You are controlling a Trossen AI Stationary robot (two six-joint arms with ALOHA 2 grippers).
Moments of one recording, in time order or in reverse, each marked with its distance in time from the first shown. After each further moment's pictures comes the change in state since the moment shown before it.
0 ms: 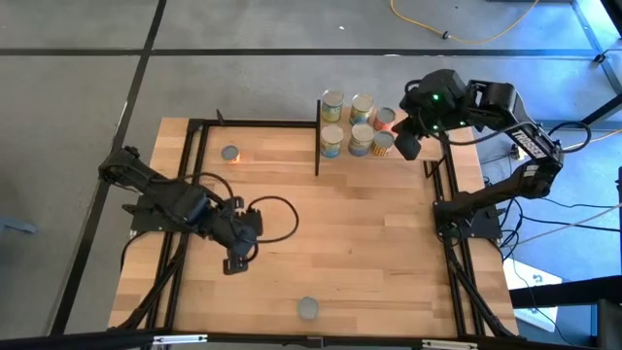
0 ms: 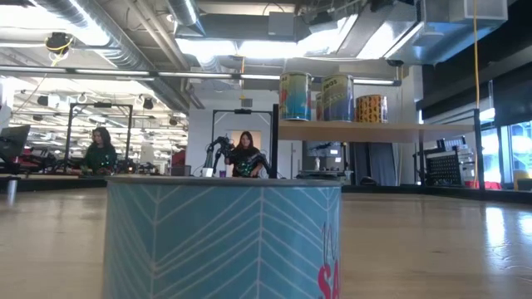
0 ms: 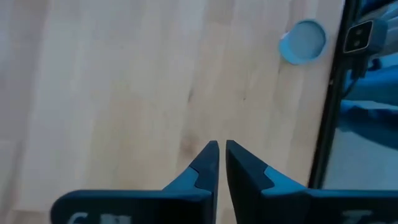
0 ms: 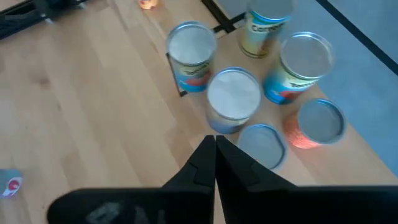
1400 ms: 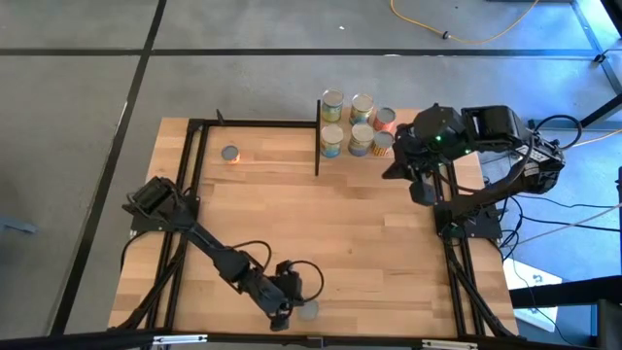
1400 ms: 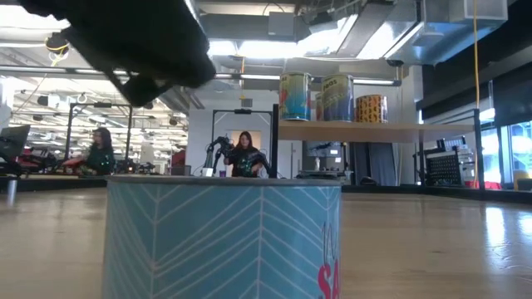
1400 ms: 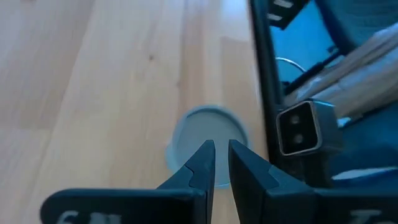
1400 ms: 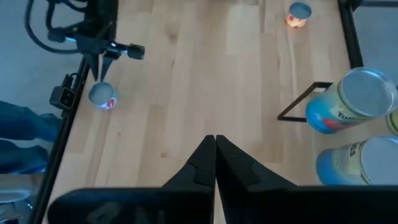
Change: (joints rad) left arm -0.149 0.419 -0.423 1.347 -0.138 0.027; right arm 0.362 0.000 0.000 0.042 -0.162 -0.215
